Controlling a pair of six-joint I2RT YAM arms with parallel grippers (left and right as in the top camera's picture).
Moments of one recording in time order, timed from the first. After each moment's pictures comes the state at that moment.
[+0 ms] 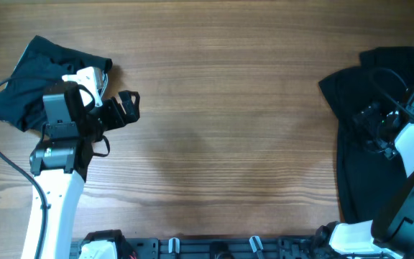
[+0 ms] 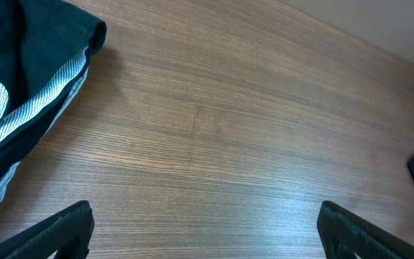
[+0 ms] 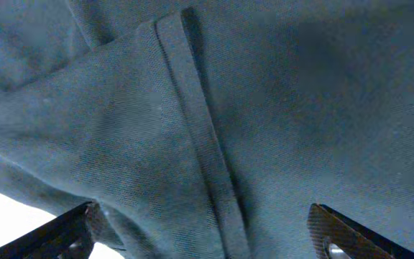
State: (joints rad) left arm 0.07 1.13 0.87 -0.49 0.28 -0.28; right arm -0.52 1.62 0.91 -0.47 -0.02 0.42
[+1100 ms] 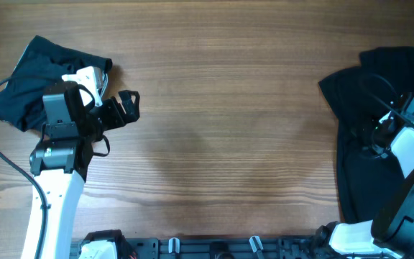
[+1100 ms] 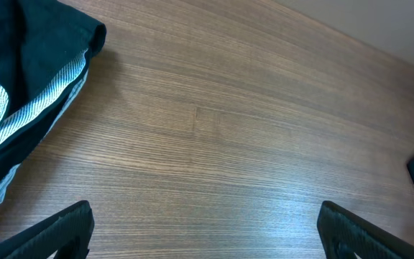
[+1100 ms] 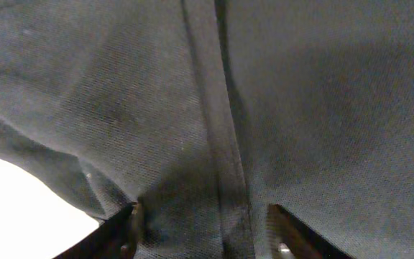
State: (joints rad) left arm 0.07 1.13 0.87 -0.49 0.28 -0.28; right arm -0.52 1.62 0.84 -0.44 -0.06 0.29
